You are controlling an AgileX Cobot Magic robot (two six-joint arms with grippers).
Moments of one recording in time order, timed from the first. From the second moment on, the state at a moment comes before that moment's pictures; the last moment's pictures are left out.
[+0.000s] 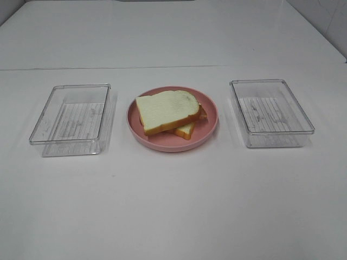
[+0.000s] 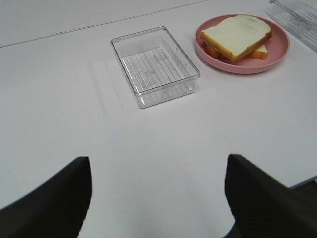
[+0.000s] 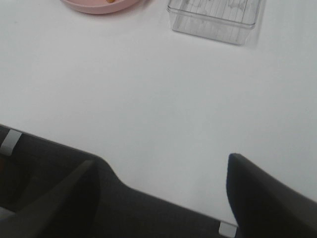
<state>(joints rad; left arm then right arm) -0.43 0.00 -0.50 0.13 1.06 -0.11 0.25 0.25 -0.51 0.06 1.07 -0.09</state>
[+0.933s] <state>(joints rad) -0.43 0.00 -0.50 0.10 1.06 -0.06 0.25 0.15 -0.51 0.09 1.07 -0.10</state>
